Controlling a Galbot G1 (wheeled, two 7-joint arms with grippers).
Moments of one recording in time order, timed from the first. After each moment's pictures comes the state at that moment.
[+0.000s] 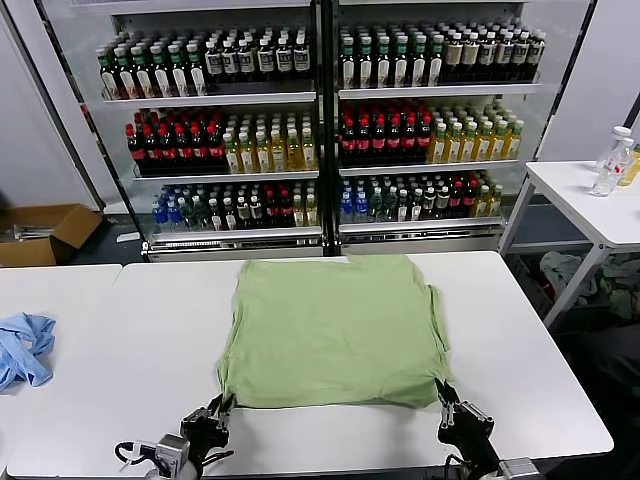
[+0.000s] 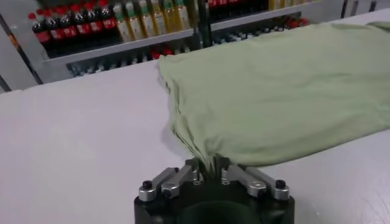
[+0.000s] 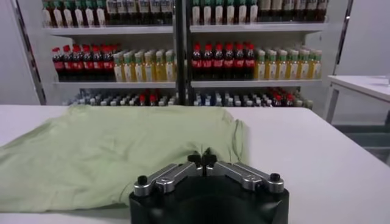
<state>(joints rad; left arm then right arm) 1.60 -1.22 -0.47 -2.06 -0.19 0.56 -0.01 -1.75 1.13 0.49 2.29 0.34 -0.23 0.19</state>
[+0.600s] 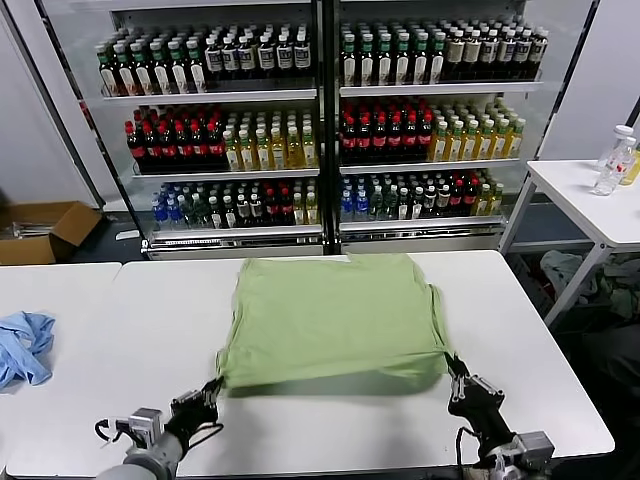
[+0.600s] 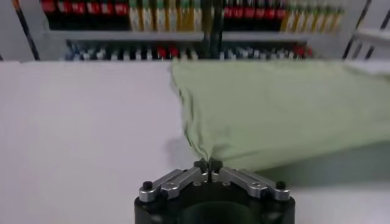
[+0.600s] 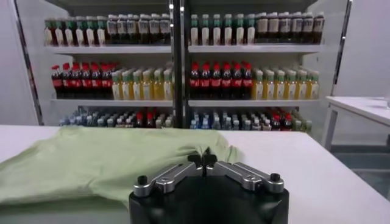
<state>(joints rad) 1.49 -1.20 -0.56 -2.08 -0.47 0.54 -0.01 -1.57 1.05 0.50 2.21 0.45 -0.22 0.20</state>
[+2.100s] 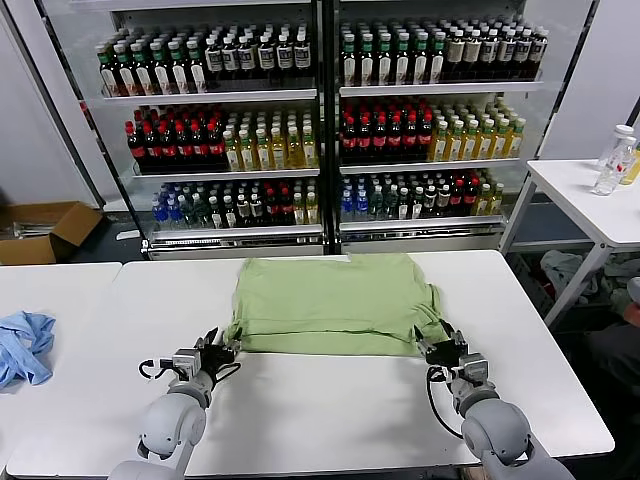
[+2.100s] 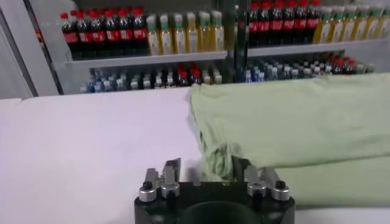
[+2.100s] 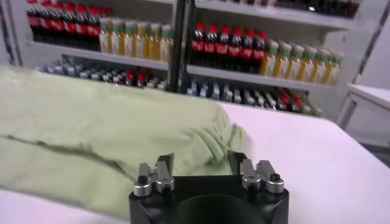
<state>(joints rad) 1.13 -1.27 -0.41 -1.71 -0.30 0.50 -0.10 -1.15 1.06 0.27 1.74 0.40 -0.37 0.19</state>
